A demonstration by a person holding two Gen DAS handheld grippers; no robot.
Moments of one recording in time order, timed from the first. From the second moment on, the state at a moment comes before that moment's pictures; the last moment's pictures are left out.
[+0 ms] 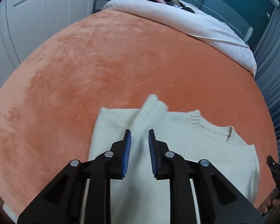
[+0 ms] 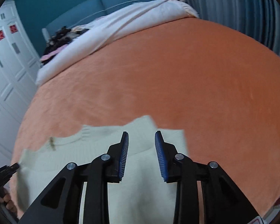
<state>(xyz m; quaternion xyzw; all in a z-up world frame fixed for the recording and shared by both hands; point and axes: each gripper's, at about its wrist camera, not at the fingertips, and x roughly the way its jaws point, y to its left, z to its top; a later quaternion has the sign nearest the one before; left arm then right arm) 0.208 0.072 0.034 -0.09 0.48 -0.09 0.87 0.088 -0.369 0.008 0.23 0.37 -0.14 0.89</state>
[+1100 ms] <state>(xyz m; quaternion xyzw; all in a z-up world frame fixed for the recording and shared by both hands) 0.091 0.120 -0.002 -0.08 0.55 -0.07 0.83 -0.054 -0.305 -0.003 0.24 0.46 -0.07 0.86</state>
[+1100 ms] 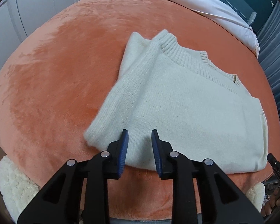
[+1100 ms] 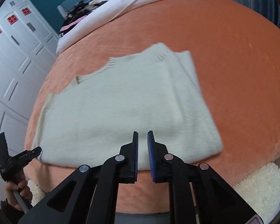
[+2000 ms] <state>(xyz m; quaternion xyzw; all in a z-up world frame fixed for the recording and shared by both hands) 0.086 0.184 -0.043 -0.36 0.53 -0.05 0.76 0.100 -0.174 -0.049 0.15 0.54 -0.02 0.83</state>
